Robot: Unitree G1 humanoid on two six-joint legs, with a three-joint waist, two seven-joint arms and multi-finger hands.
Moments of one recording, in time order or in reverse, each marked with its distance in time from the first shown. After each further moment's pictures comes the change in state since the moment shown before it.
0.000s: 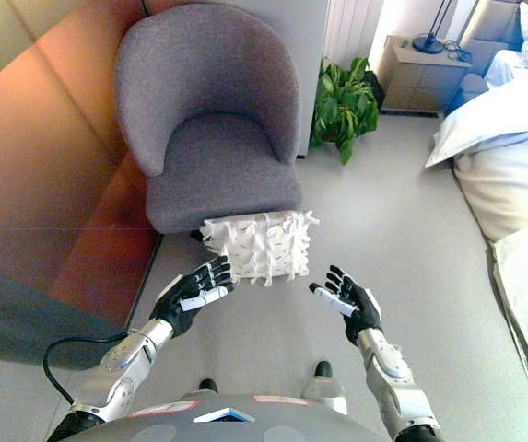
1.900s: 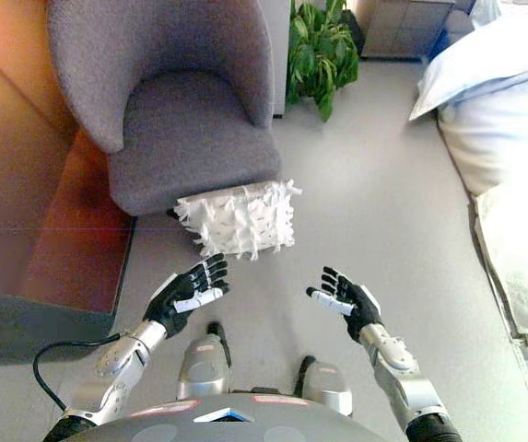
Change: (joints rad) left arm 0.010 0.030 0.004 0.013 -0.001 -0.079 -0.064; right arm -0.072 -0.083 0.031 0.035 -0.003 0.019 0.068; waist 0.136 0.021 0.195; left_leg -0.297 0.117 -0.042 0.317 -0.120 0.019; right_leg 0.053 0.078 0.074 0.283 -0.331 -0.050
